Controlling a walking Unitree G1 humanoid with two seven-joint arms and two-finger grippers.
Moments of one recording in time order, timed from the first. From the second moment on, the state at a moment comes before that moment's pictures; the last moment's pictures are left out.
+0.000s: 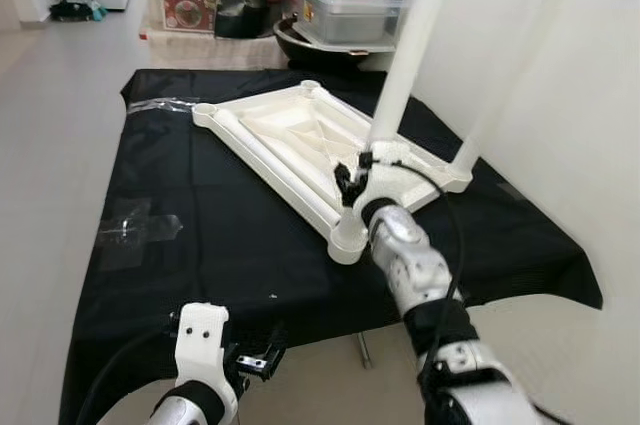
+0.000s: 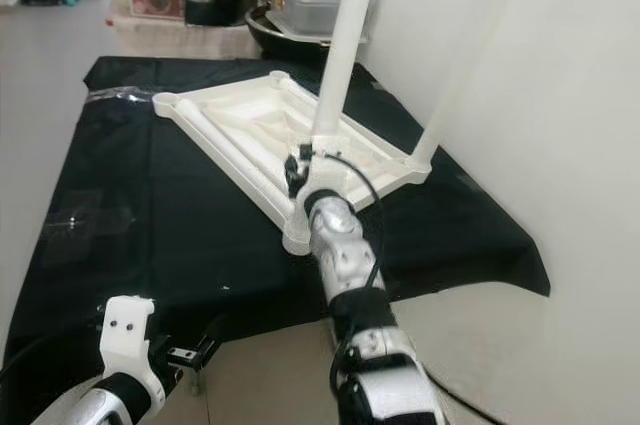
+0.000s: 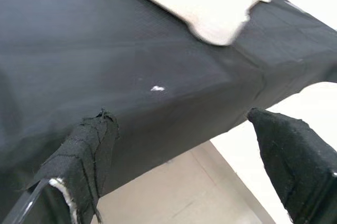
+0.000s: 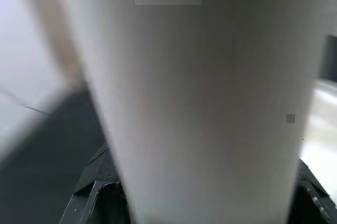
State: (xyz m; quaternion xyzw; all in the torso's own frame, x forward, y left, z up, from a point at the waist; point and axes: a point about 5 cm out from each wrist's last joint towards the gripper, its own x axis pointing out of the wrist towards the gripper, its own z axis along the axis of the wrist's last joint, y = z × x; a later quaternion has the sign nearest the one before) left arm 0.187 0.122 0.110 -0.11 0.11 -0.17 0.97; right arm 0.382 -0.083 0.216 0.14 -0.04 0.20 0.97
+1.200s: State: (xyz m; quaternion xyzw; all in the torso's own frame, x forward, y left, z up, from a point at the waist) left arm 0.191 0.122 0.113 -0.11 0.11 -0.17 0.97; right arm 0.389 -0.125 0.168 0.02 0.01 -0.06 1.00
